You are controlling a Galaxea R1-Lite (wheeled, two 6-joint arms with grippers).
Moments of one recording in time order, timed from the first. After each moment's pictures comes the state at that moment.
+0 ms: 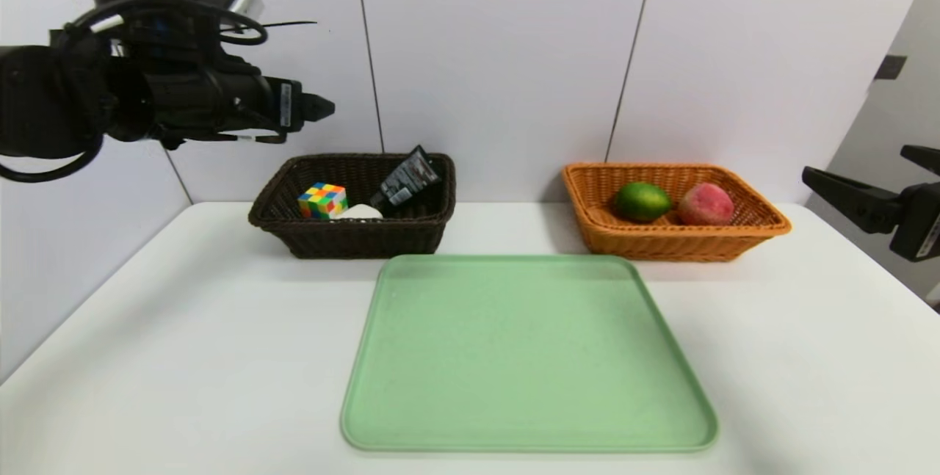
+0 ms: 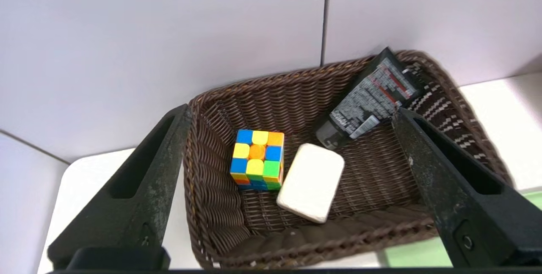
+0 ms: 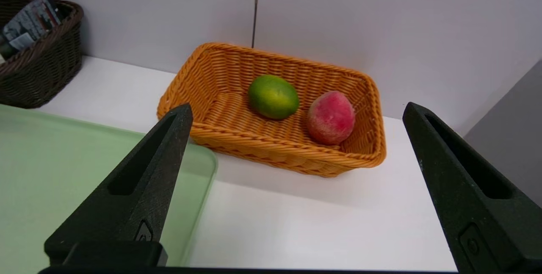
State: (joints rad) left arm -0.22 1.74 -1.50 -0.04 0.08 0.06; right arm 0.06 1.15 -0.63 -0.49 0.05 -0.15
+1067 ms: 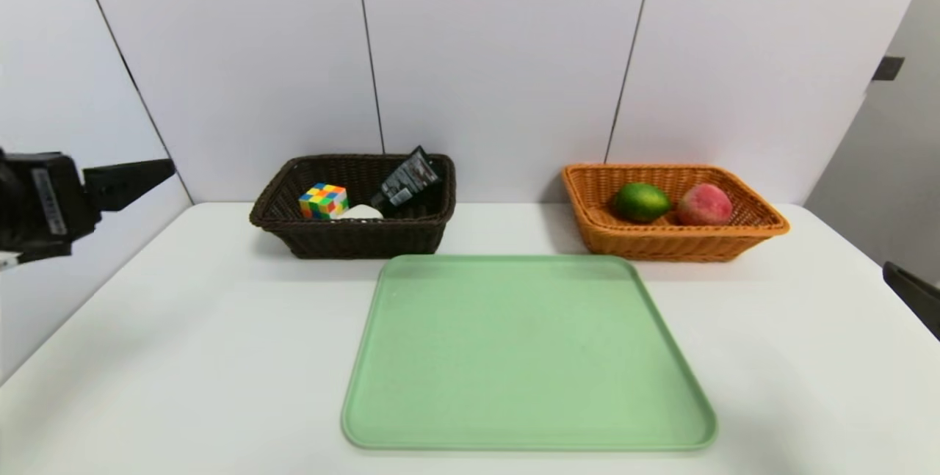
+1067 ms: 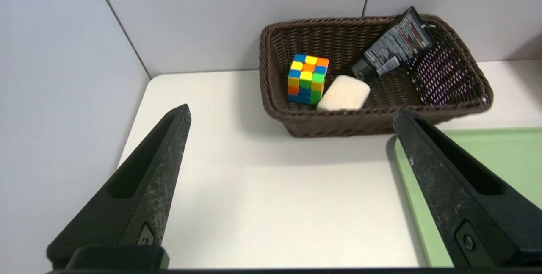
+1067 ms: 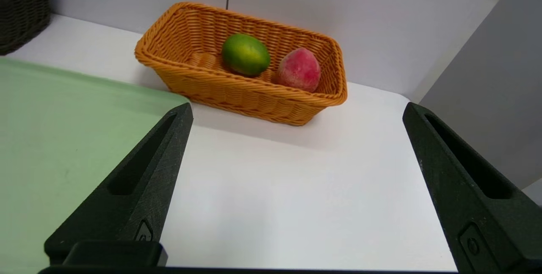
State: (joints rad) left arm -0.12 1.10 -0.87 -0.12 0.10 0.01; right arm -0.05 0.85 -0.35 -0.49 0.09 -0.23
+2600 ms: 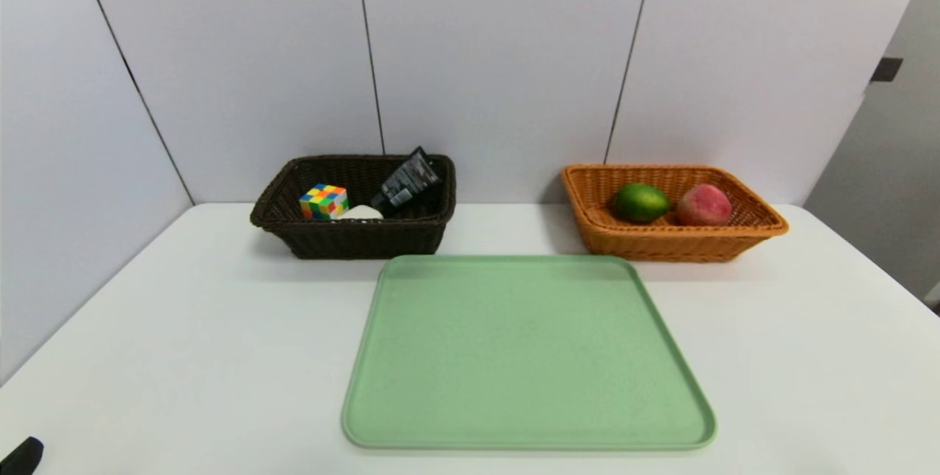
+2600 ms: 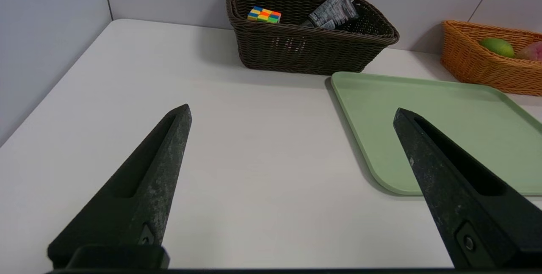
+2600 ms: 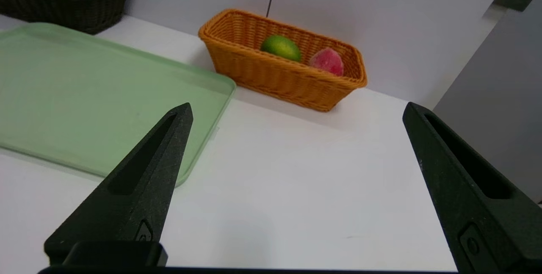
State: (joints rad) left arm 0.04 0.26 -0.25 -0.08 -0.15 -0.18; right arm -0.09 0.29 -0.20 -0.20 0.23 -0.24
